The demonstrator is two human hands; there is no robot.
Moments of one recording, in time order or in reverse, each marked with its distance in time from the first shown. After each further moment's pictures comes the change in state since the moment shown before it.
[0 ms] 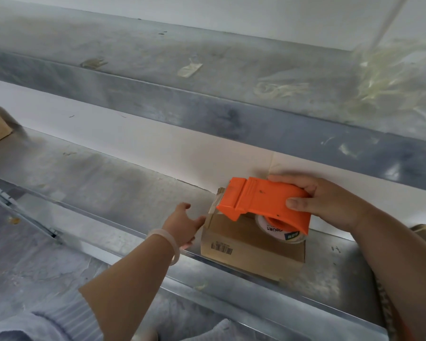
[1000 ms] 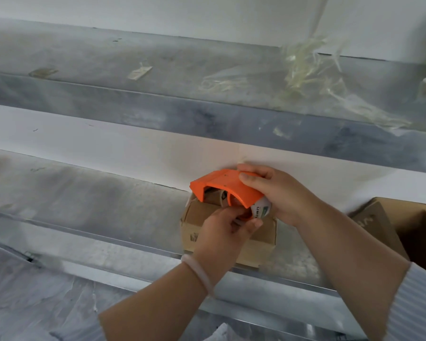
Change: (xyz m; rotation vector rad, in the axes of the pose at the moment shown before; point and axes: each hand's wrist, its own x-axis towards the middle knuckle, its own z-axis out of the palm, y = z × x) left_hand -0.090 0.044 0.082 -0.002 -0.042 0.723; right_hand 0.004 -0.004 0.039 0.406 0.396 0.168
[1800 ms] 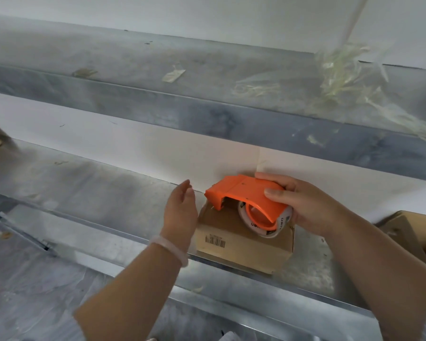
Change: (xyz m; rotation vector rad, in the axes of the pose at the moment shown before) left_hand 0.028 -0.032 -0.075 -0.297 0.381 -0.454; right_hand -0.002 0.003 -0.014 -0.042 -0.197 0.010
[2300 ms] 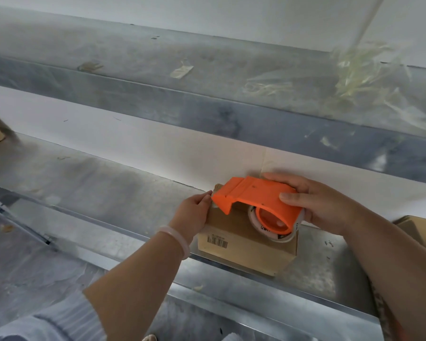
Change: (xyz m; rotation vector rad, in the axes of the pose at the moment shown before) left_hand 0.021 -0.012 0.007 0.201 -0.250 -0.091; right_hand 0.005 0.002 -0.029 -0.077 -0.162 0.031
